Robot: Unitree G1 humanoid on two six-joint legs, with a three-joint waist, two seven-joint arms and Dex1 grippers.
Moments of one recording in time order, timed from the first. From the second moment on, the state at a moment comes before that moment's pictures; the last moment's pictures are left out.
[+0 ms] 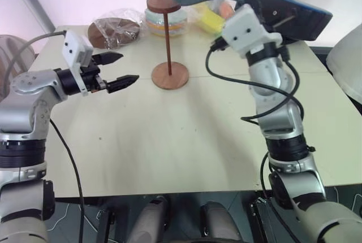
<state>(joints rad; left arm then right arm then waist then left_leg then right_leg) -0.63 0.78 0.15 0.04 -0.49 0.50 -1.00 -0.80 -0.32 0.13 -0.12 -0.55 0.21 0.04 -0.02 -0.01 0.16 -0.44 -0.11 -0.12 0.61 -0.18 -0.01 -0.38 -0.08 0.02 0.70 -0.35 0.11</state>
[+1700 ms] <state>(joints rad) -0.61 0.81 0.15 -0.01 -0.47 0.52 -0.94 -0.71 -0.18 0.31 0.16 -0.65 0.06 -0.09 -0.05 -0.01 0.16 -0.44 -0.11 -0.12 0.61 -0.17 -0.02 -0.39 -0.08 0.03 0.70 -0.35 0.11</state>
